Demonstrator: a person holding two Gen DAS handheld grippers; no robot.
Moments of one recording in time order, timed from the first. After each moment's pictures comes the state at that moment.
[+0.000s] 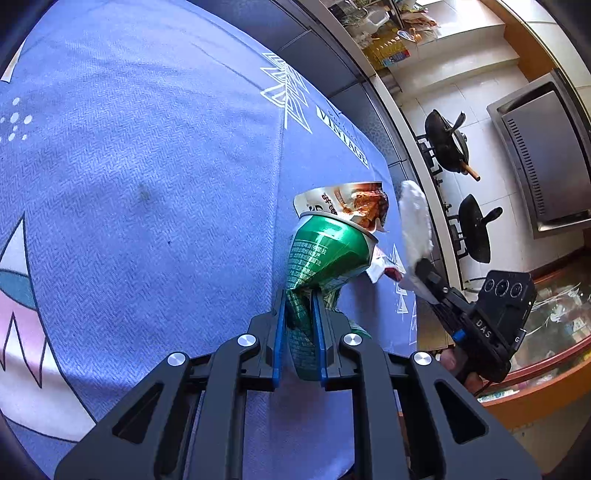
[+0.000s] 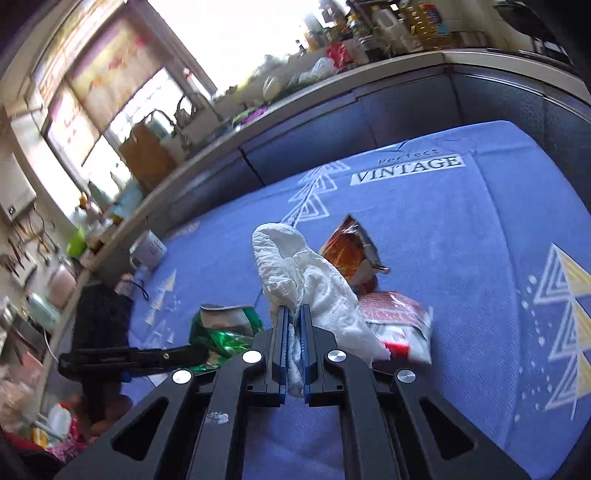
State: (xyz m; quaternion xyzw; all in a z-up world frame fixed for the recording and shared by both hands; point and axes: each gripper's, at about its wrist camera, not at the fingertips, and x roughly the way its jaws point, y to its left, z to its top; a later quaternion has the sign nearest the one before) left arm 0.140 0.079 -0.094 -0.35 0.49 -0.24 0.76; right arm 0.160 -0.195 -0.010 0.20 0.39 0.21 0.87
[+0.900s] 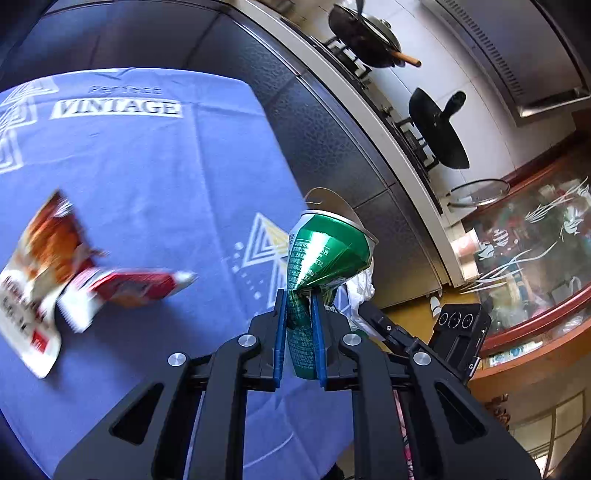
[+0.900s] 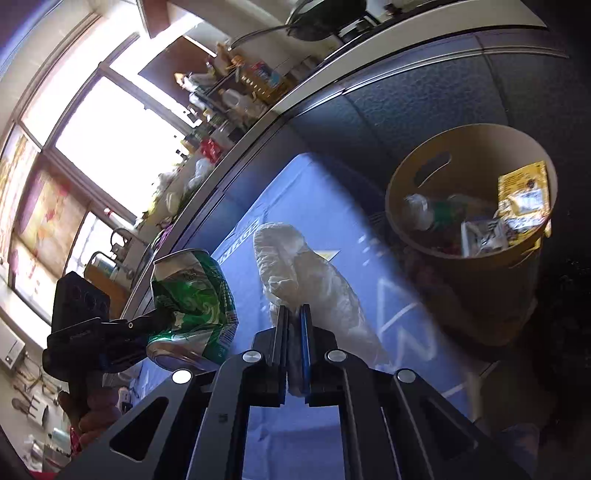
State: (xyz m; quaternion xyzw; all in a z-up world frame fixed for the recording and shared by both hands) left arm 0.212 -0.202 -0.019 -0.18 0.52 -0.39 0.74; right arm 0.078 -0.417 -0.044 0.38 0.31 0.03 0.87
